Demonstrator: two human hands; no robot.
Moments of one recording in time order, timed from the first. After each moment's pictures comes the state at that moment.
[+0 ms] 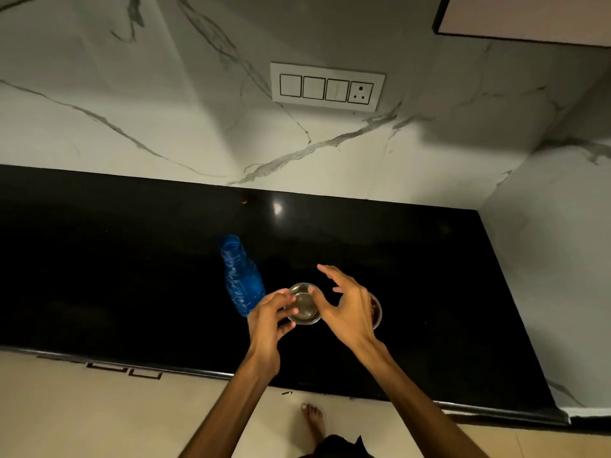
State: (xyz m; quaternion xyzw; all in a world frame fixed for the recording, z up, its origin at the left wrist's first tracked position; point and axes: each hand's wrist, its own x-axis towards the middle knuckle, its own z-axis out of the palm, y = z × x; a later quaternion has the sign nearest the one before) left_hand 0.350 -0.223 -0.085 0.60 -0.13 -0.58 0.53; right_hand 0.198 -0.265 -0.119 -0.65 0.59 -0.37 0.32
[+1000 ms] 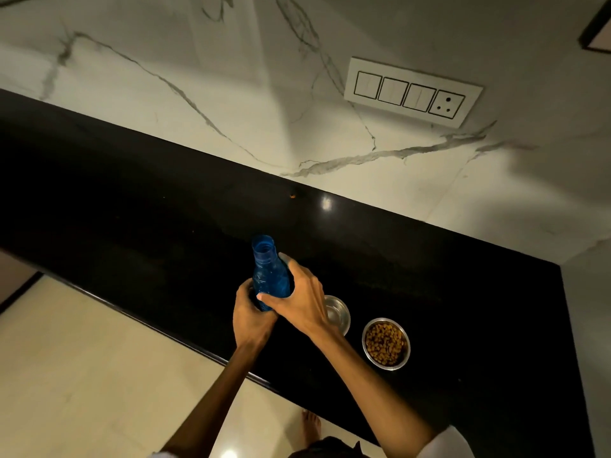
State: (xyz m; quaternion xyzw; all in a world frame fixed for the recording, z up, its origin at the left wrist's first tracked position) left_hand 0.417 -0.251 -0.182 0.79 -0.31 -0.27 0.46; right_hand 0.310 -0.321 -0.127 -0.75 0.48 -0.24 0.39
